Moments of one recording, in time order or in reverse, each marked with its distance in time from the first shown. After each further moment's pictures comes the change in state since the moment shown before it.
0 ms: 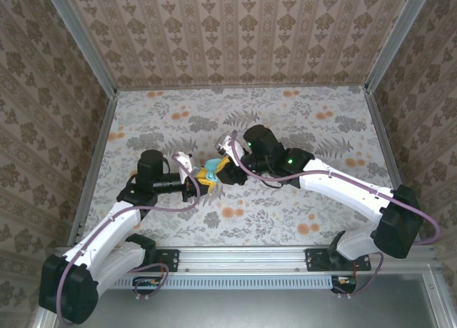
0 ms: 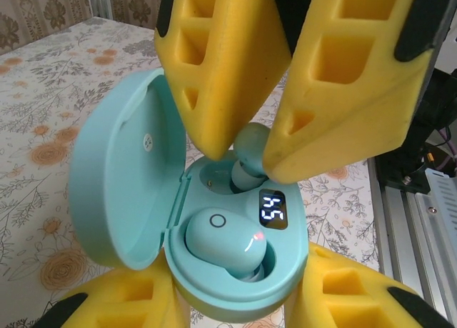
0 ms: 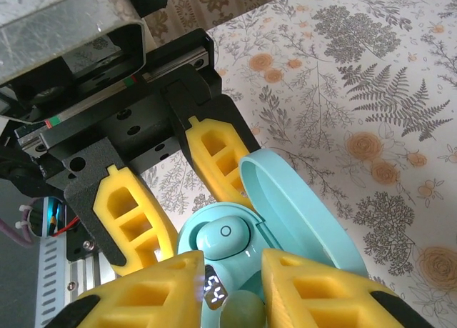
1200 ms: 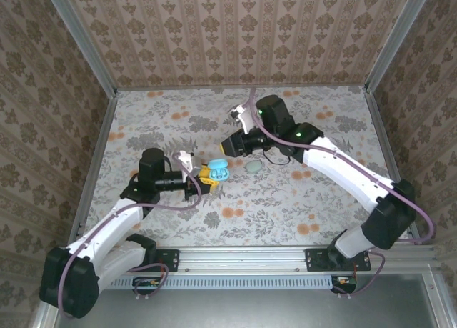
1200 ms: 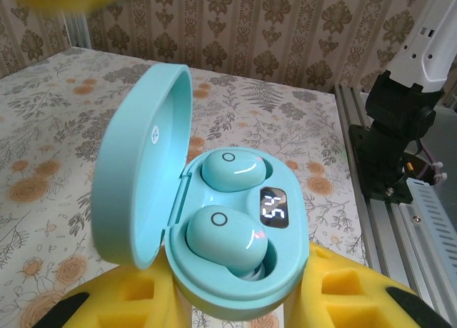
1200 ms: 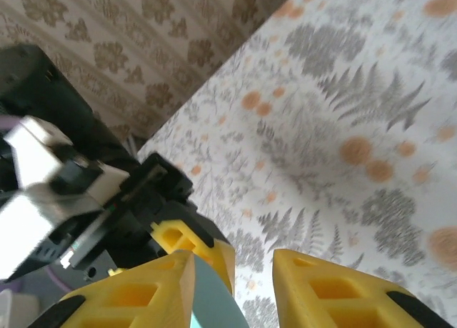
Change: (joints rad) left arm -0.007 0.060 -0.004 0.135 0.076 -0.026; right arm -0.183 0.101 0.222 -0.130 -0.204 0.285
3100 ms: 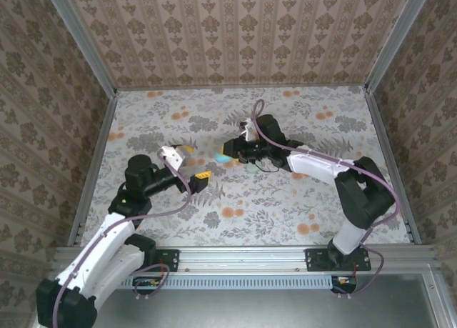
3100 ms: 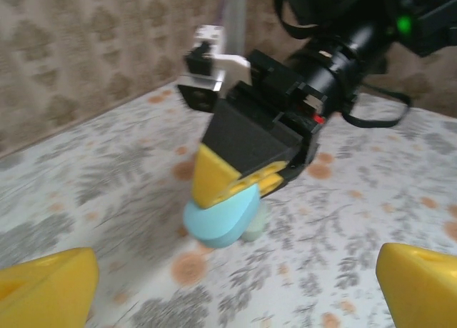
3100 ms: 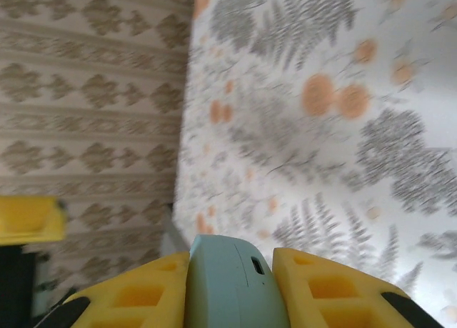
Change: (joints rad) left arm 0.032 -0.243 -0.019 -0.083 -0.457 -0.107; right arm -0.058 0.198 -0.294 0.532 -0.003 0.640
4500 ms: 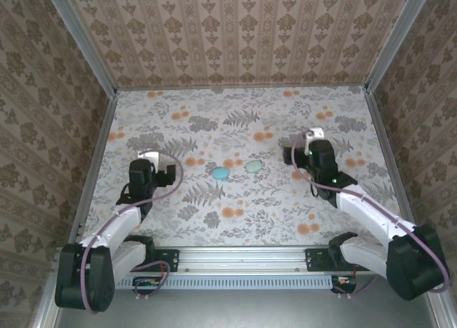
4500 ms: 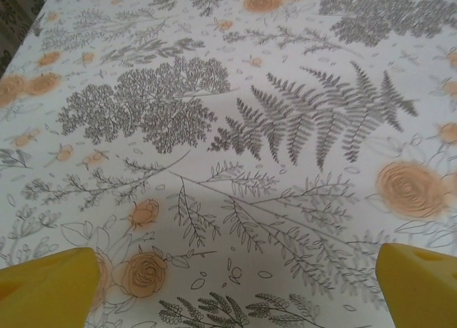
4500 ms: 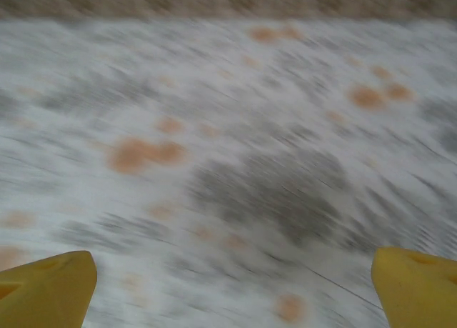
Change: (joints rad) left arm 0.253 0.314 -0.218 0.233 -0.665 -0.071; right arm -0.309 -0.637 -0.607 0.000 0.880 -0.769
